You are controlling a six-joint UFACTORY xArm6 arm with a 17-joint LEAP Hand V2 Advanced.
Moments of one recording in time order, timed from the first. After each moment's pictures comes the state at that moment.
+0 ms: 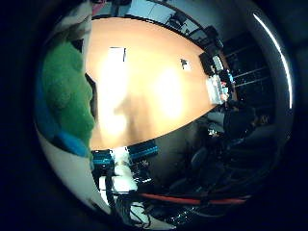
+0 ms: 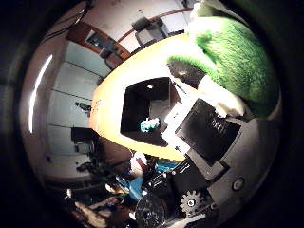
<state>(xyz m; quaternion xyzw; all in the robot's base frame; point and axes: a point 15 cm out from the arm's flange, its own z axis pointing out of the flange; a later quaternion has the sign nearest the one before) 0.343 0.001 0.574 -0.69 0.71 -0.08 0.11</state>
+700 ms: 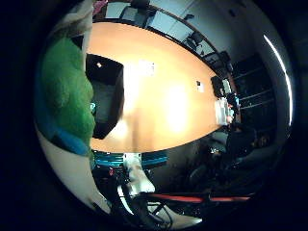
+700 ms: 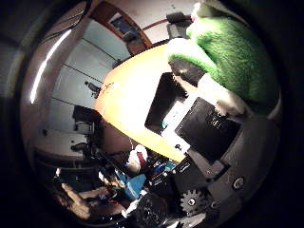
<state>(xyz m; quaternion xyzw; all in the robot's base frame) 0.350 0.158 0.586 -0.76 0.62 -0.08 0.18</state>
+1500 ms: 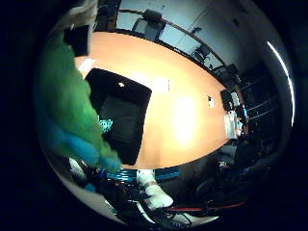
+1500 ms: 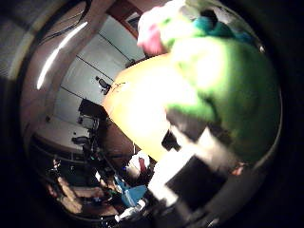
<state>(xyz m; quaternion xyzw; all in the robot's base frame) 0.384 0.204 0.578 -0.78 0.59 -0.08 0.21</state>
